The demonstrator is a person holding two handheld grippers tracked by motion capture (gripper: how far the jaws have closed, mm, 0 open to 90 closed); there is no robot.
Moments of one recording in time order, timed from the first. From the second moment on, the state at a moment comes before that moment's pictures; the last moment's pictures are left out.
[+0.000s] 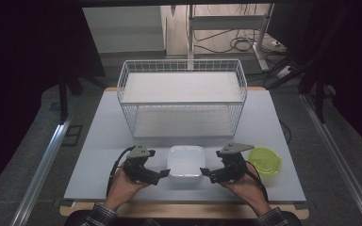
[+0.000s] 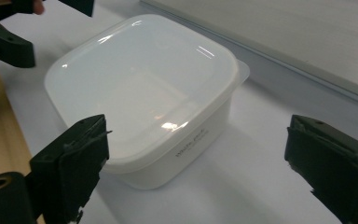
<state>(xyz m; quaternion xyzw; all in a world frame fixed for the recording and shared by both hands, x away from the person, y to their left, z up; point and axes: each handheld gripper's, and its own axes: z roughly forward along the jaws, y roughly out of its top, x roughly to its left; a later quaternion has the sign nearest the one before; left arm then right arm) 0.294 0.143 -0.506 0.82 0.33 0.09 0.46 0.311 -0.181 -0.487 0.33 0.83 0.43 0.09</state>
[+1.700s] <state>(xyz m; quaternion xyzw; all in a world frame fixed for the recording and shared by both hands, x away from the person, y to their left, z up) 0.273 0.139 -0.504 0.78 0.41 -0.04 0.47 0.299 -0.178 -0.478 0.39 0.82 0.42 -0.03</state>
